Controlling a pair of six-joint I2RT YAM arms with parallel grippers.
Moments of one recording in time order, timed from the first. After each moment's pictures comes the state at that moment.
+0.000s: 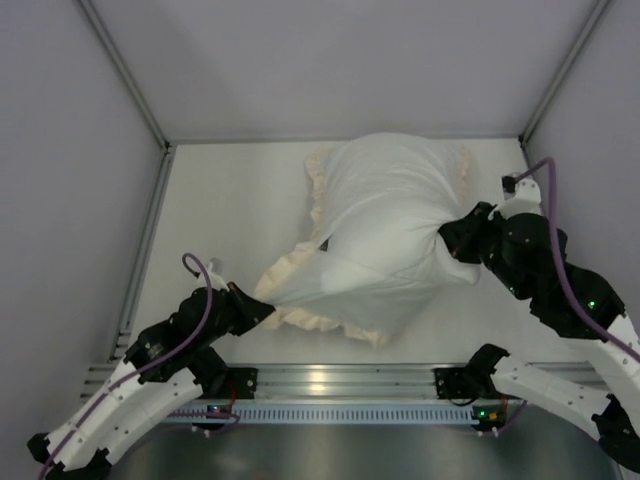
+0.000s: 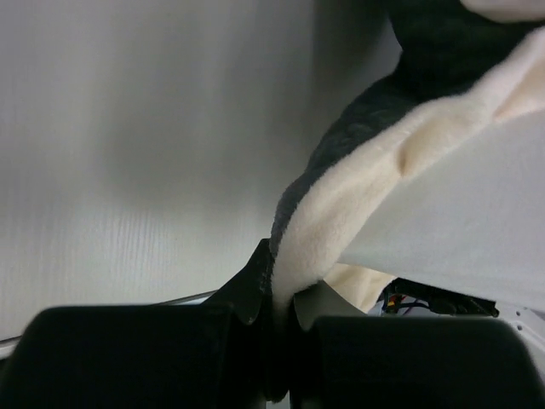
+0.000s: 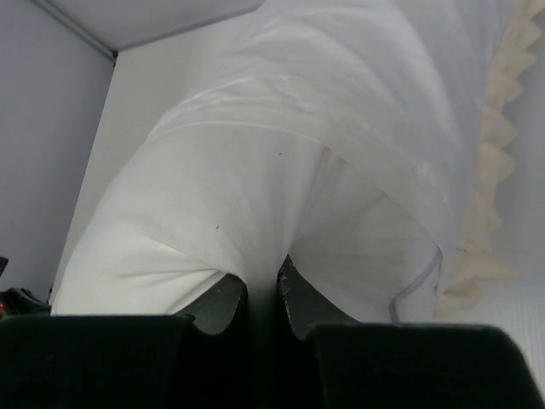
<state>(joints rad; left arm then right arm) -0.76 0.31 0.52 -0.78 -0.11 -1.13 0.75 0.73 1.17 -0.81 0.36 0.64</state>
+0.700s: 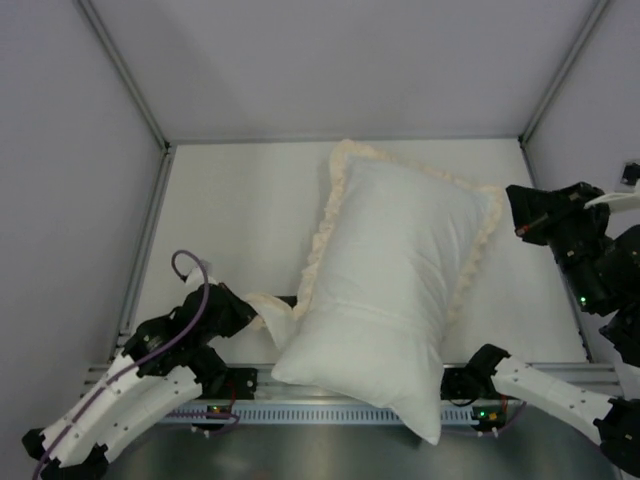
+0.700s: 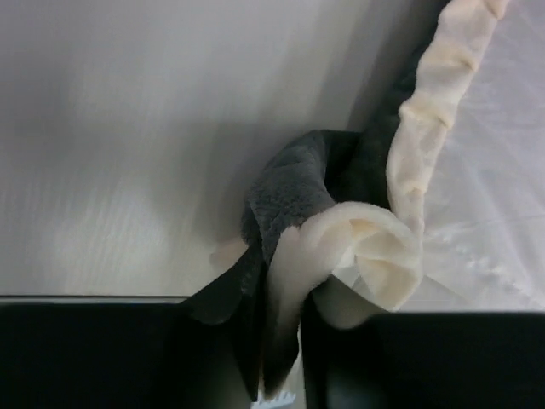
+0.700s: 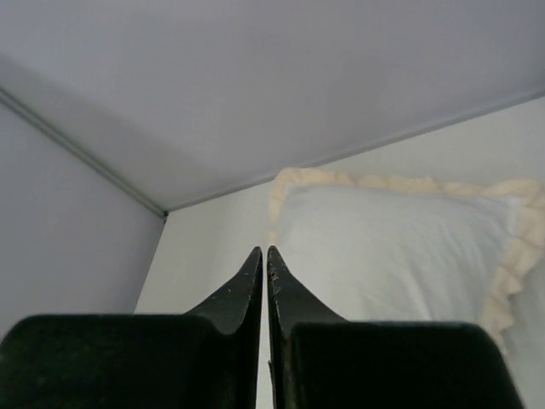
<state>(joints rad) -0.76 0.34 0.60 -1.00 -0.29 -1.22 0.75 0.72 1.57 -0.81 0.64 0.51</state>
